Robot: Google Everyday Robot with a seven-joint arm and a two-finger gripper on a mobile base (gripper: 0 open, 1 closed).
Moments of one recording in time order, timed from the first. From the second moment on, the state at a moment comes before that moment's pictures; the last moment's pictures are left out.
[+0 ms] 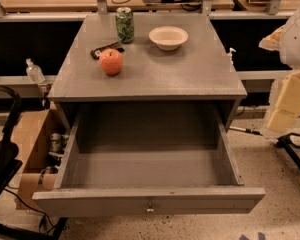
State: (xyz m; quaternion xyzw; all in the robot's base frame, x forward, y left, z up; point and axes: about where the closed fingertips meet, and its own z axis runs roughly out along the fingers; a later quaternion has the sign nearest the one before) arm 0.438 -0.215 0.984 -0.60 0.78 -0.04 0.17
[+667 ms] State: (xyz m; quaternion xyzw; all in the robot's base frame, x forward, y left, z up) arm 0.437 -0.214 0.982 -0.60 0.78 -0.03 0.18
